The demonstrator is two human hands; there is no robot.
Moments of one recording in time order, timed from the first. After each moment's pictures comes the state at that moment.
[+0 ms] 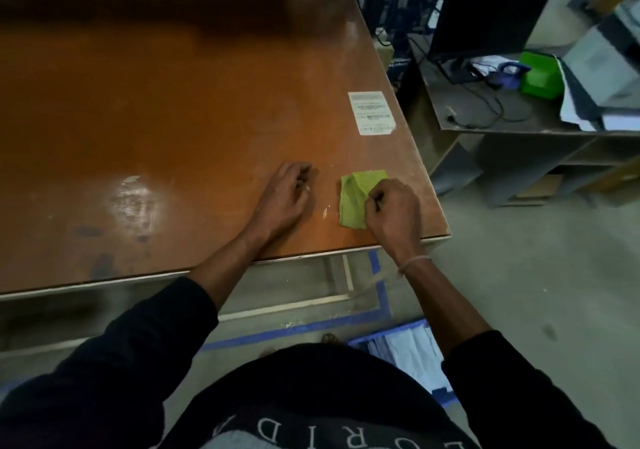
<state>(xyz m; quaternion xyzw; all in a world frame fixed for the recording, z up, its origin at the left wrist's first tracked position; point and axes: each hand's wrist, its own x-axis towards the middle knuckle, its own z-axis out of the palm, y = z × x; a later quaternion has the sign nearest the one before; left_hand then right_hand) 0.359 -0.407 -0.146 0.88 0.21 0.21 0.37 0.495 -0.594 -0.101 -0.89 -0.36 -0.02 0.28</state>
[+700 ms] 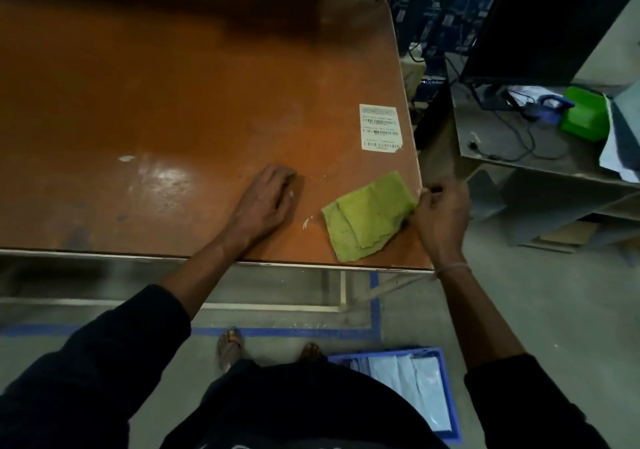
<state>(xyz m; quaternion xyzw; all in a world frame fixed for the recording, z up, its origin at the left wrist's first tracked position) 0.365 -0.417 -0.150 0.91 0.24 0.25 0.21 0.603 -0.625 -0.085 -0.88 -0.31 -0.05 0.35</state>
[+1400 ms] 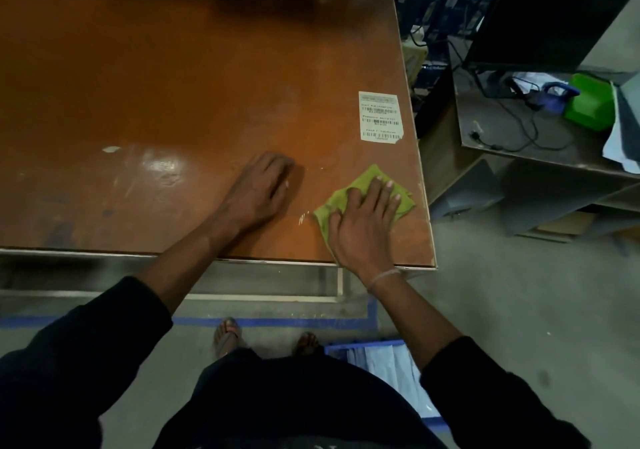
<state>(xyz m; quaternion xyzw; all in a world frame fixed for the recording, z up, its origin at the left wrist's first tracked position) 0.368 -0.399 -0.151 0.94 0.22 0.19 0.17 0.513 -0.582 -0.136 -0.89 -0.44 0.04 0.07</state>
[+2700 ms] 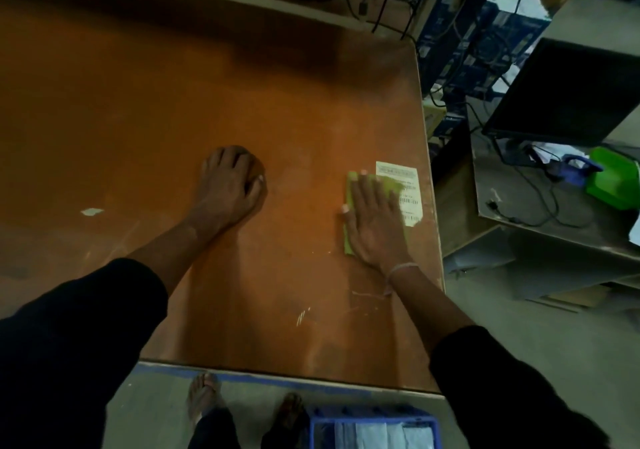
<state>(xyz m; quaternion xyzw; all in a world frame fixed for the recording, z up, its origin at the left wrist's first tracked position) 0.397 -0.254 -0.146 0.90 0.41 0.14 0.07 0.642 -0.440 -0.152 -0.82 -0.58 0.01 0.05</state>
